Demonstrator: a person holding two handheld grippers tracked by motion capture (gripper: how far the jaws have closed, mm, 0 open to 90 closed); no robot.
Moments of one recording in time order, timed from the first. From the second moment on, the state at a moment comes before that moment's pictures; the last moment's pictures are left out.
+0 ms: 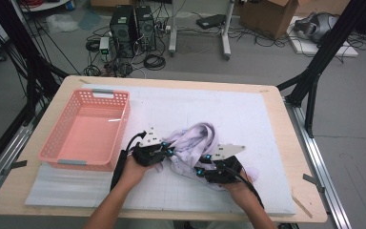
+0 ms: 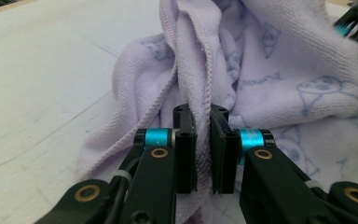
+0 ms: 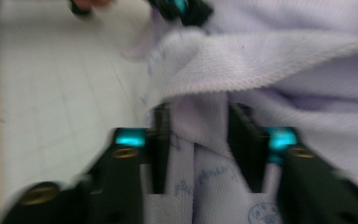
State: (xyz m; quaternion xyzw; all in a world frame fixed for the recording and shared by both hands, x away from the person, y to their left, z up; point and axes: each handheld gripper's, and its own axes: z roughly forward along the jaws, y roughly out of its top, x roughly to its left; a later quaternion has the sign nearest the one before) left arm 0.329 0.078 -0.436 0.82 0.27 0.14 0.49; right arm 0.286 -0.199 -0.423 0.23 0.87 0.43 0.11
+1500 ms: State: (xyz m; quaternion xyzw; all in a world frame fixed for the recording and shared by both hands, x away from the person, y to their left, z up) left arm 0.357 0.082 -0.417 0.76 0.32 0.22 0.51; right arm 0.394 -0.346 -0.361 0.51 0.72 0.33 0.33
